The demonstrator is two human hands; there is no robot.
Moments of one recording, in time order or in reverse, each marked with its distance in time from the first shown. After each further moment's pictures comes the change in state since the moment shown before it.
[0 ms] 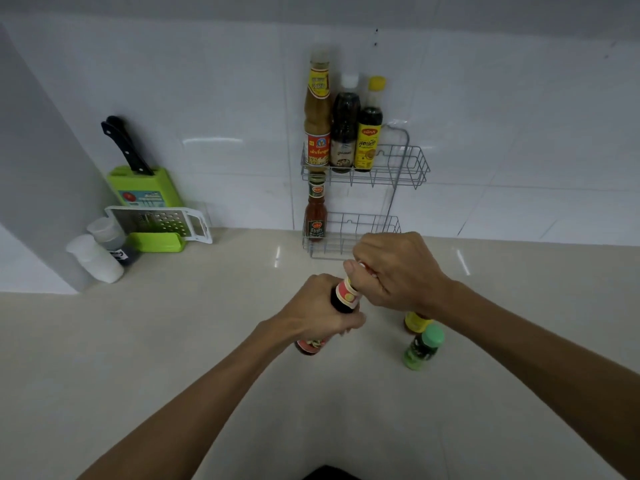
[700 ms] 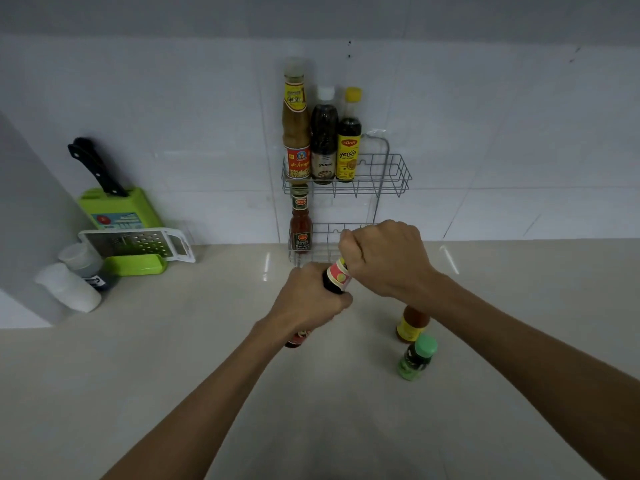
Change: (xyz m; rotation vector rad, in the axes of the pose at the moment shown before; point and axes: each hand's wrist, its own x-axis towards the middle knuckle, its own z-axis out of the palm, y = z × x) left_hand 0.032 0.015 -0.014 0.064 0.170 -0.134; right_hand 0.026 0.011 -0.002 -0.297 -0.211 0.306
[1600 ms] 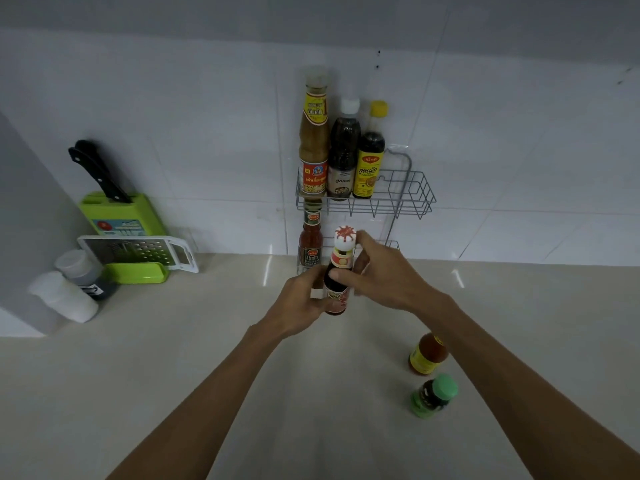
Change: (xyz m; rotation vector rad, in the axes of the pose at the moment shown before) left_hand 0.078 -0.075 -0.003 -0.085 -0.013 0.109; right_hand 0.041 0.023 0.061 0.798 -0.332 0.259
